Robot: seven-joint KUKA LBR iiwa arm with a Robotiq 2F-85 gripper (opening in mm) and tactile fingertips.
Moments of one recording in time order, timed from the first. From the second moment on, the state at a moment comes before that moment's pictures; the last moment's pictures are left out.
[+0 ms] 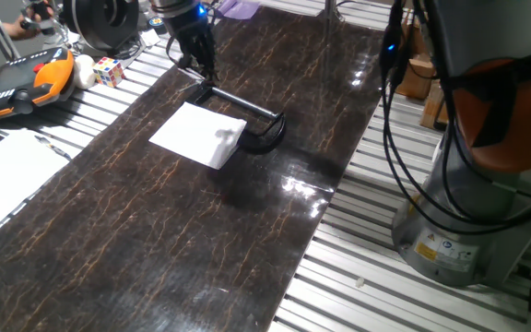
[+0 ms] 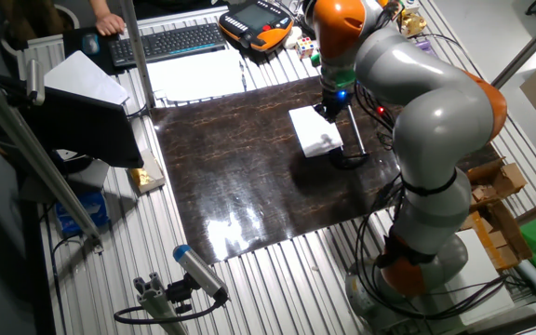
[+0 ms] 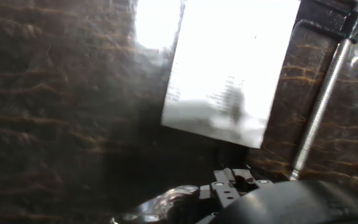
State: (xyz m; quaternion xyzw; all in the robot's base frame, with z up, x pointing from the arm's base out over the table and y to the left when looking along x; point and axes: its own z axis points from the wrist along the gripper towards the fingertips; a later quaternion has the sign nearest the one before) arm 0.515 0.001 0.236 0.08 -0.99 0.04 0.07
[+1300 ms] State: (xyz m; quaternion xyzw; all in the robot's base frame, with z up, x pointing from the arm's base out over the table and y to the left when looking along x) arm 0.526 -0.037 0.190 -0.14 -0.99 0.06 0.07
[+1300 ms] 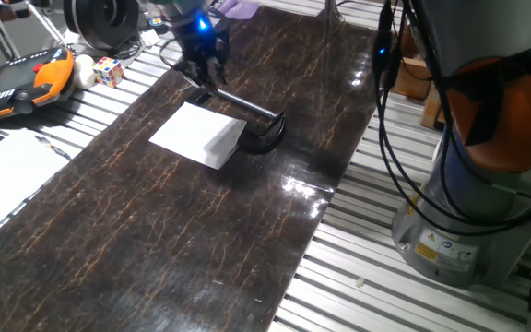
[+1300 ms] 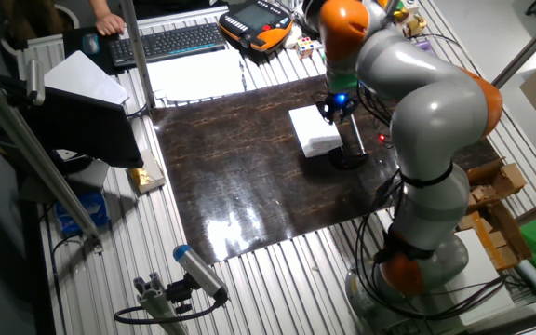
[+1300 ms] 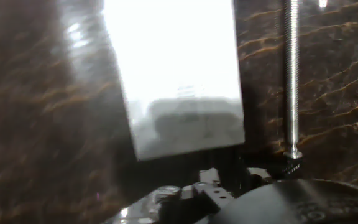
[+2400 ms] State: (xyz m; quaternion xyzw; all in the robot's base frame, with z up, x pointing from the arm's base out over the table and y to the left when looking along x) arm 0.517 -0.070 0.085 -0.17 -0.98 0.04 -0.01
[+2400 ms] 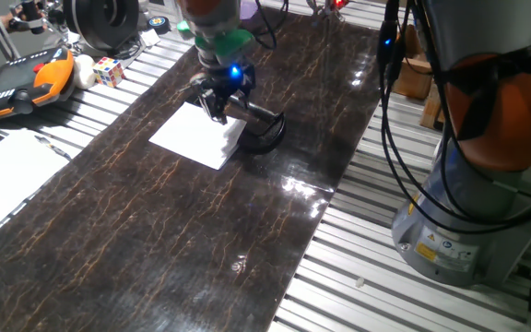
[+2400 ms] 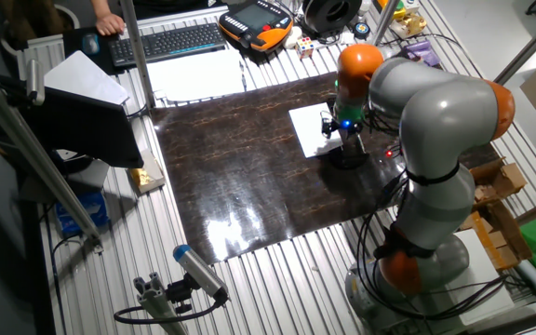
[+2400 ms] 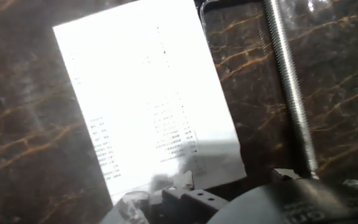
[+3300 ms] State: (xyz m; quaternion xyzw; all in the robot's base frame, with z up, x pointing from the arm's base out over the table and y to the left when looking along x) arm 0.510 -0.085 0.059 -0.15 -0.99 0.02 -0.05
